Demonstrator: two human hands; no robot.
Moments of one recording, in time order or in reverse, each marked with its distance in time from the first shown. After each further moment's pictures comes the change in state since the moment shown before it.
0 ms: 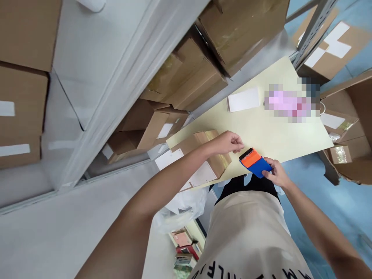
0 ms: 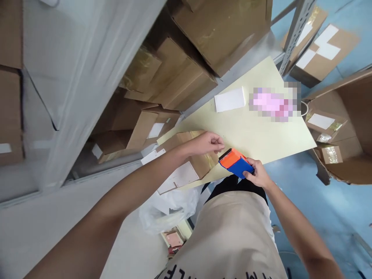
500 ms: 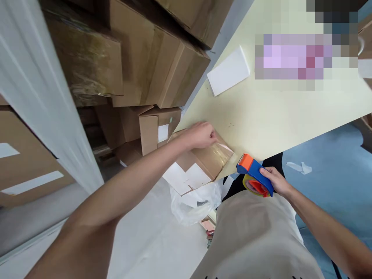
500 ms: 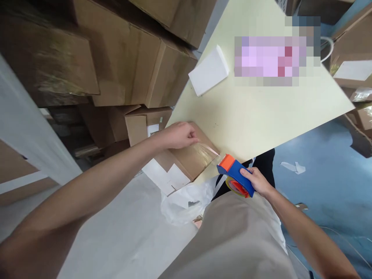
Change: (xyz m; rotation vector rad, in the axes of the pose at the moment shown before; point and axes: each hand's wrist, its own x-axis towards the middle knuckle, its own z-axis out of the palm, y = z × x) left_hand 0.028 -0.019 -0.022 0.992 -0.078 -0.325; right_hand -0.036 0.074 0.066 0.636 0.040 0.616
